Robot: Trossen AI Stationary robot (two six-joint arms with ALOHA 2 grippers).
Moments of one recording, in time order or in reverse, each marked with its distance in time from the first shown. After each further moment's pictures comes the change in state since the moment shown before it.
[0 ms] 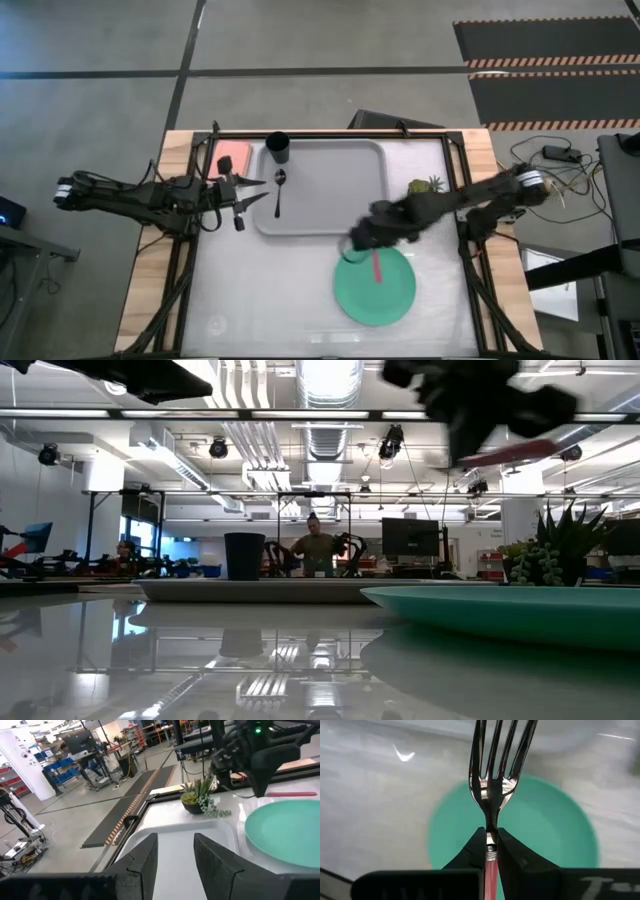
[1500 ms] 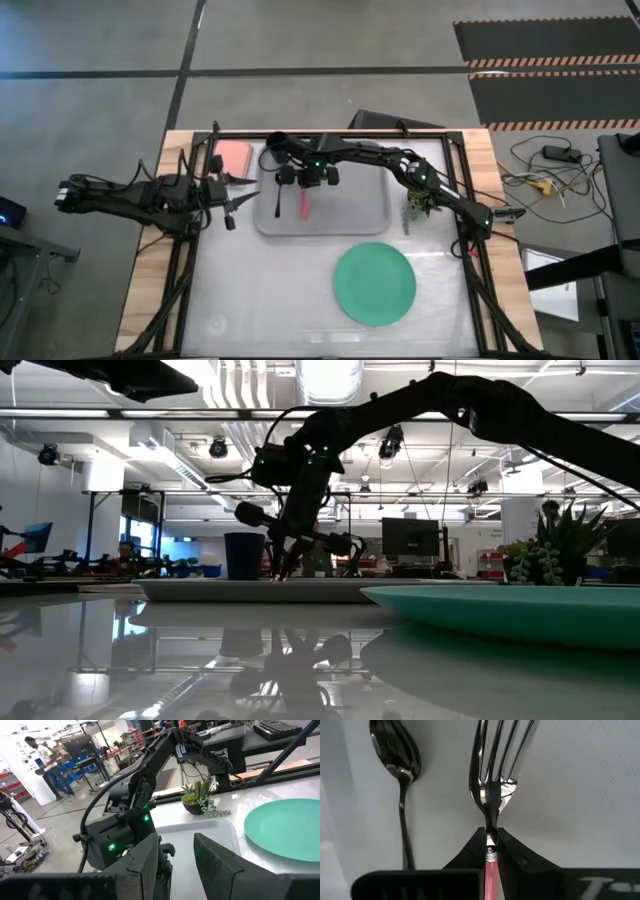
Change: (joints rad) left arm 0.000 -0.113 -0.014 -0.081 0.009 0.020; right arm -0.546 0.951 1.011 -0.021 -0.201 -0.443
